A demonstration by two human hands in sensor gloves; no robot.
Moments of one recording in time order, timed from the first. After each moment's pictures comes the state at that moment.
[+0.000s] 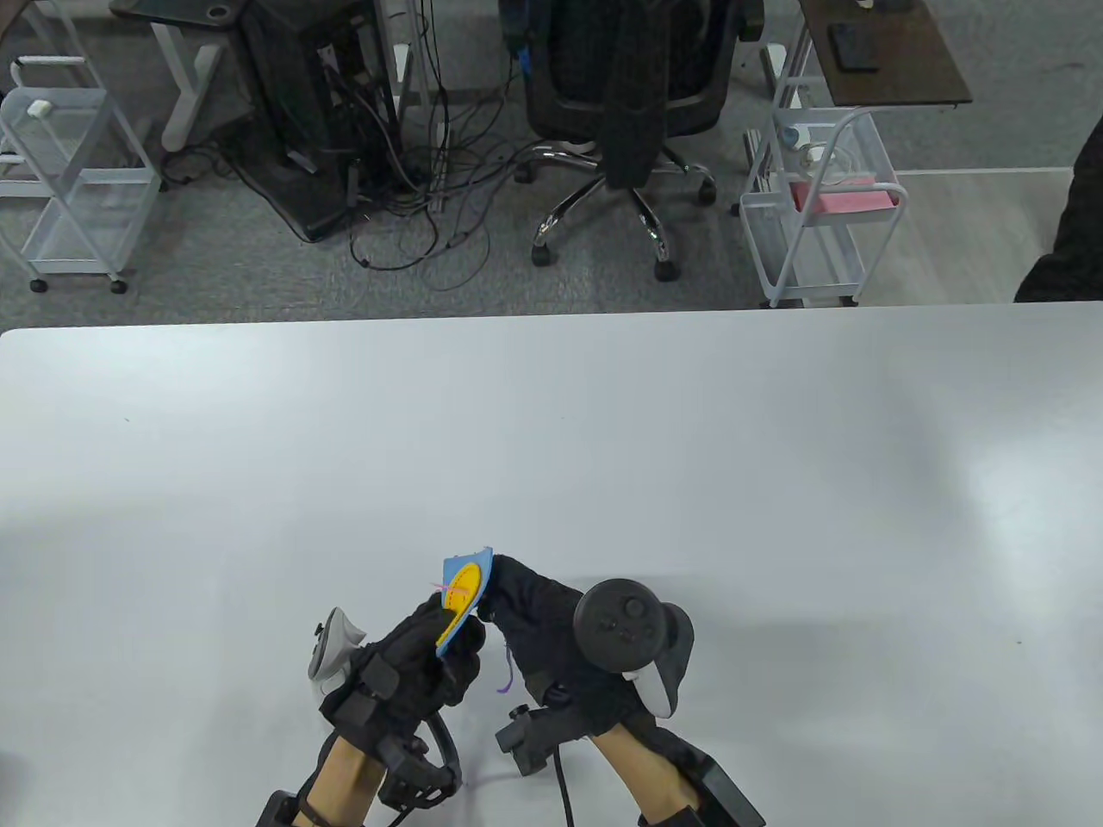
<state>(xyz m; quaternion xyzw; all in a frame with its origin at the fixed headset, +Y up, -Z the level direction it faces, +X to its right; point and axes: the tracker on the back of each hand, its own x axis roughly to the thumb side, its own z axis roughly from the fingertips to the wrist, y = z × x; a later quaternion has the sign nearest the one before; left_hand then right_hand) -0.192 -0.775 -0.200 -0.19 -0.12 0.86 0.46 0.019 -0.683 -0.209 0.08 0.03 0.83 0.56</state>
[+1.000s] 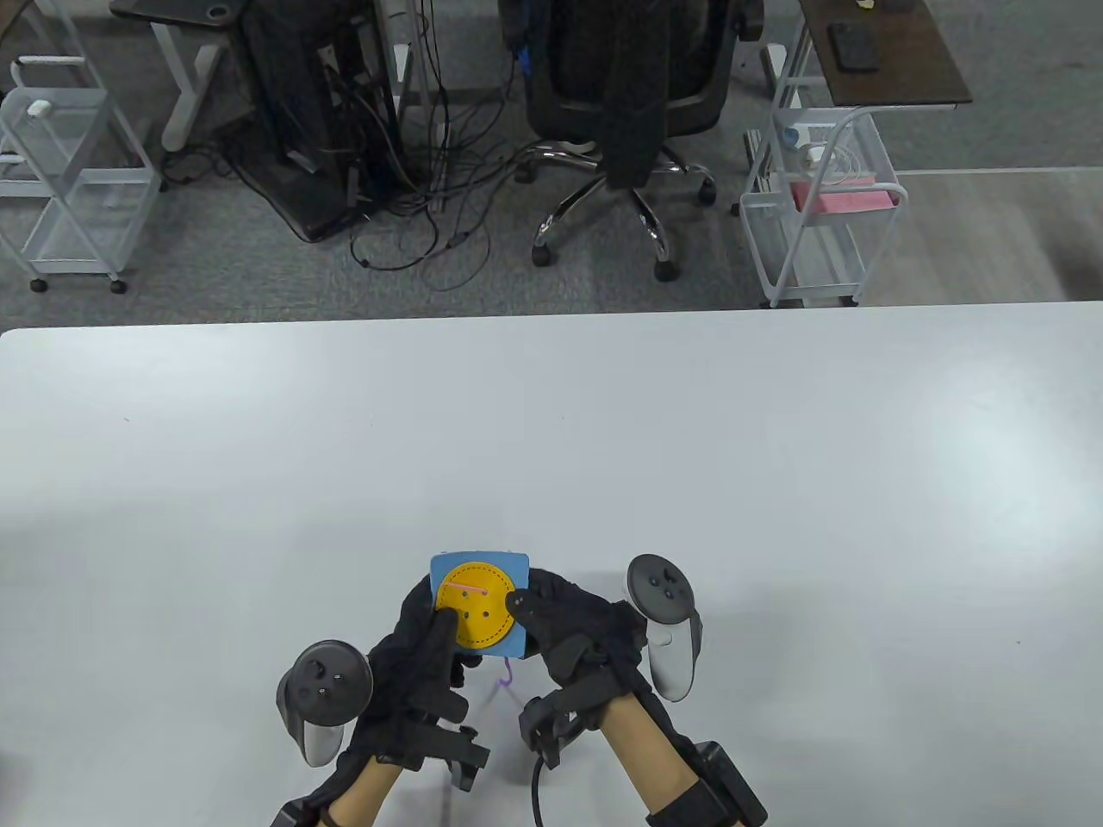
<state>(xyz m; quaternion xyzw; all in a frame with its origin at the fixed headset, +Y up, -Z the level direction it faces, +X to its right) -0.194 -0.745 -0.186 0.06 -0.11 0.55 0.83 0.036 -0.739 -0.223 -0.03 0.21 0.68 0.71</state>
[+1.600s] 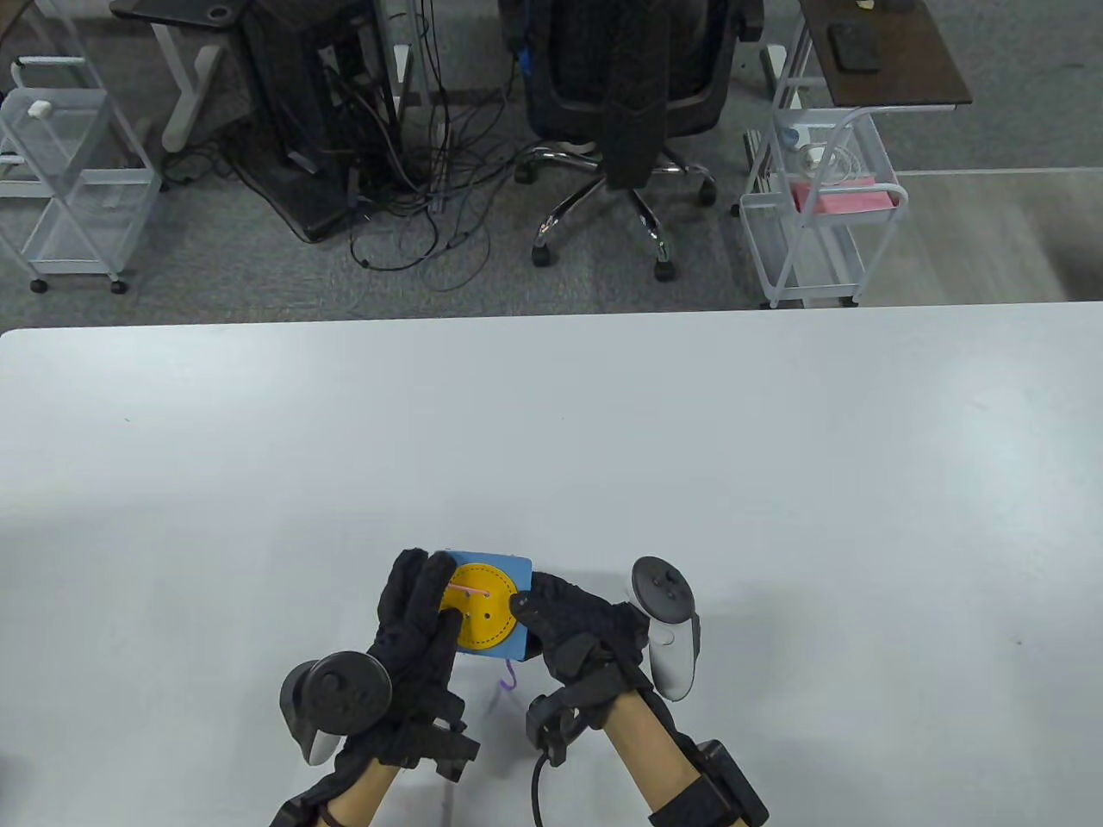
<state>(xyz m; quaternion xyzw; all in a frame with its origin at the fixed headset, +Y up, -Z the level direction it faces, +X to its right) -0.192 -0.736 -0.185 0.10 -0.16 0.44 0.88 0.036 -0.751 -0.225 -0.03 0.24 0.64 0.73</state>
